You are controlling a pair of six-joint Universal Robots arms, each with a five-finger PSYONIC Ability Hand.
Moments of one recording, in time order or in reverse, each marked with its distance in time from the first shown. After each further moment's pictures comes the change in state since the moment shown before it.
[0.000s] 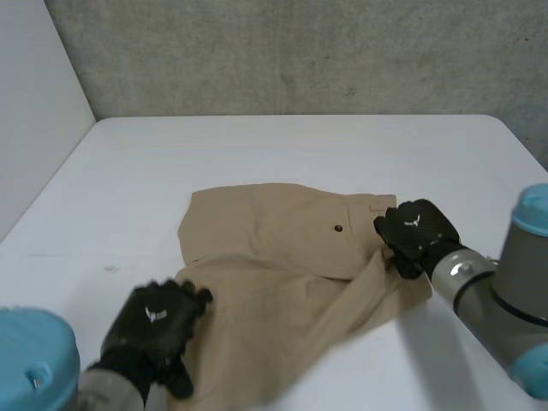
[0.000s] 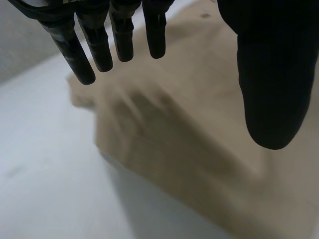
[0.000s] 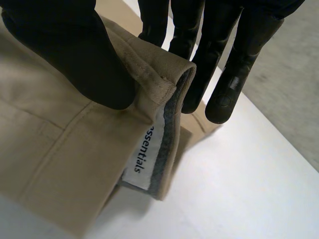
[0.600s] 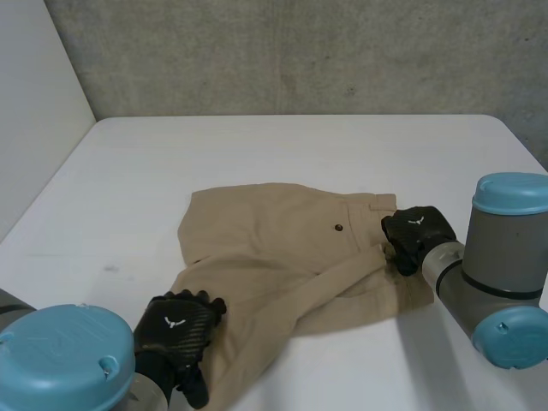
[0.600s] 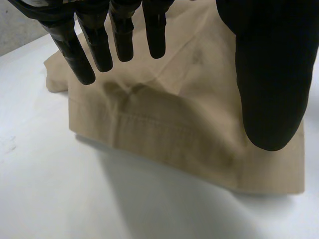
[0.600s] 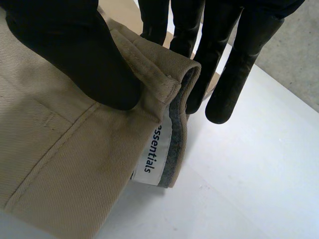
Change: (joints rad) left arm -0.051 -0.127 0.072 0.005 -0.032 -0.058; right arm 0.036 0.164 -0.174 0.097 0.166 0.161; left_hand 0.000 0.000 0.000 0.000 0.000; right_hand 0.000 0.000 0.000 0.000 0.012
